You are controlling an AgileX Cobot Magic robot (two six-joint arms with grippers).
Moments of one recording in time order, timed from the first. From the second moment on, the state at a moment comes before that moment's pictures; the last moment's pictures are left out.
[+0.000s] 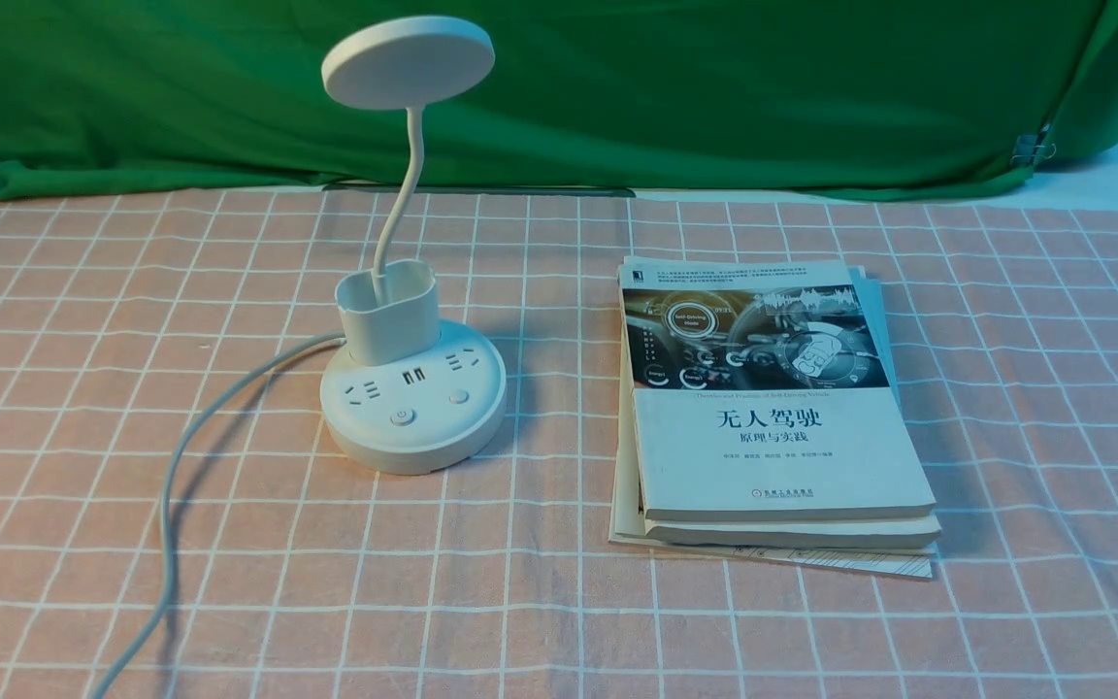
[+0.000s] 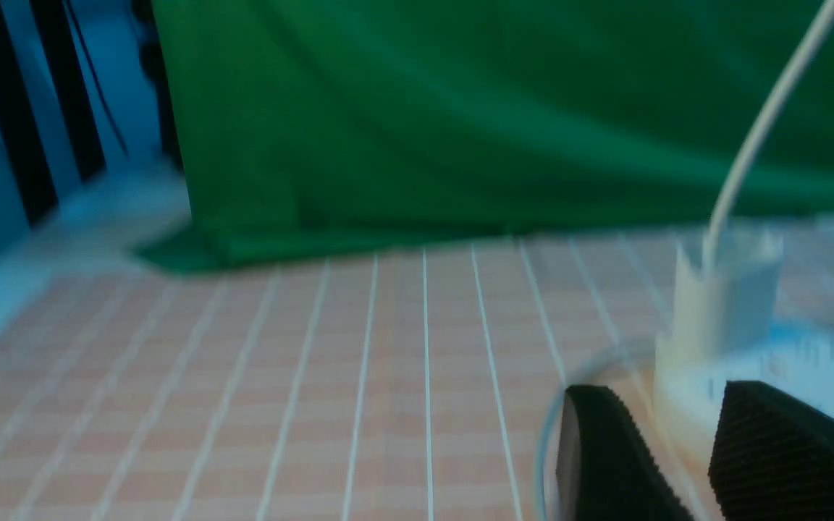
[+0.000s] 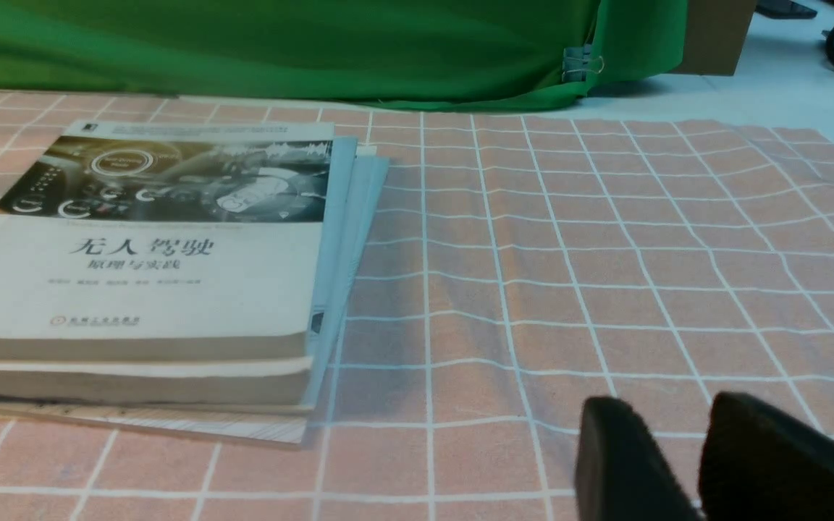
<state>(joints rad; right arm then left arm) 0.01 0.00 0.01 0.05 0.25 -0.07 -0.02 0.00 0.01 -0.04 -0.02 0.10</state>
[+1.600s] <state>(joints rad) 0.01 0.00 0.01 0.05 0.25 -0.07 -0.08 1.30 -0.78 -0.91 0.70 0.49</state>
